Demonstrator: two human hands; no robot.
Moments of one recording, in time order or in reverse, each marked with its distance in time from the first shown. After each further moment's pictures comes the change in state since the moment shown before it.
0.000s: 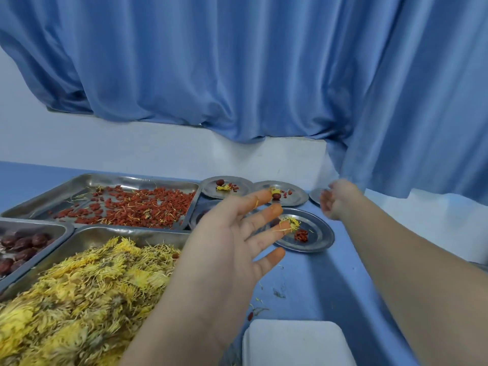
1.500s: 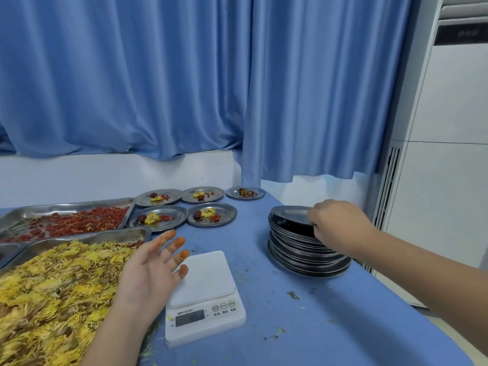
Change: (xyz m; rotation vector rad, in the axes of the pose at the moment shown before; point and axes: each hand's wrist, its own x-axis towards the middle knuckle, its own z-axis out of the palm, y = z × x) left_hand -0.091 -0.079 -0.012 -0.084 -0.125 0.053; right_hand -0.268 -0.020 -0.283 -2.055 0.122 -1.190
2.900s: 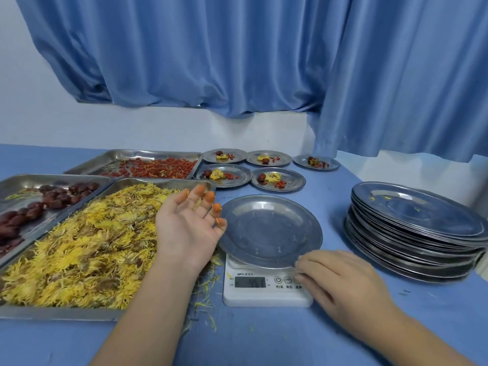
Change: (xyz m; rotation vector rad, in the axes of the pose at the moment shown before) left_hand -0.001 0.010 -0.022 -0.233 0.237 0.133; right_hand -0.029 -0.149 0.065 0.614 0.531 -0.412
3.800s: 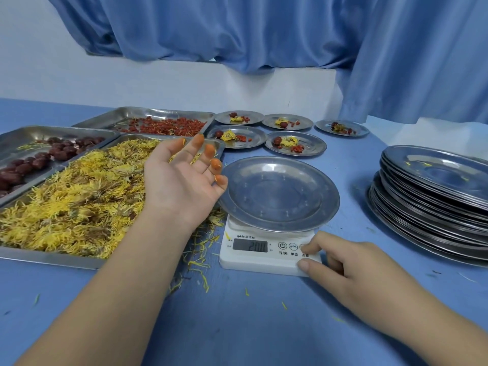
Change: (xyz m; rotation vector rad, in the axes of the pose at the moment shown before) left_hand -0.001 -0.005 -0.001 0.065 0.057 0.050; right_hand -0.007 -0.010 -0.013 0.415 -0.577 0.514
